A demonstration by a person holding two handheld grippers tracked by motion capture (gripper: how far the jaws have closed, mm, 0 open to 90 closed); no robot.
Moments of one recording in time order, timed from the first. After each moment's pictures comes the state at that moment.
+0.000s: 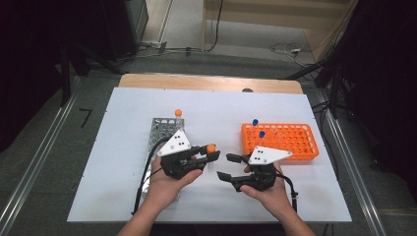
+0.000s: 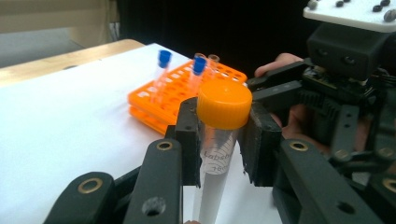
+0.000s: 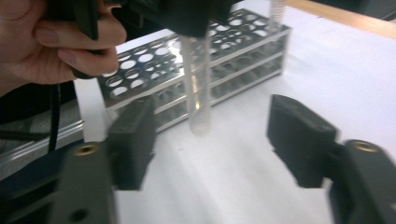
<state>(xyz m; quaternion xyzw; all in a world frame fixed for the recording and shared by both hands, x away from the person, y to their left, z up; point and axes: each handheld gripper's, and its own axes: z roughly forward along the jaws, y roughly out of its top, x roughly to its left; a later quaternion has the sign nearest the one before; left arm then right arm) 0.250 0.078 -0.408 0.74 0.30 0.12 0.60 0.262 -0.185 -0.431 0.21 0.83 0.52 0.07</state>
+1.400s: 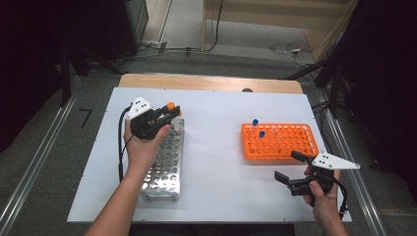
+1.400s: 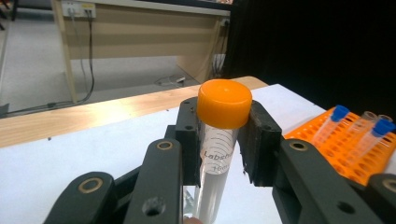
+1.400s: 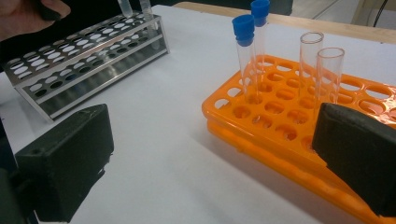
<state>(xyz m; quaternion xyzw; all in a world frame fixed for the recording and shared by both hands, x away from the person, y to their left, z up) 0.325 0.156 -0.409 0.65 0.43 0.25 0.58 0.260 -0.321 -0.443 0.33 0.78 0.52 0.14</state>
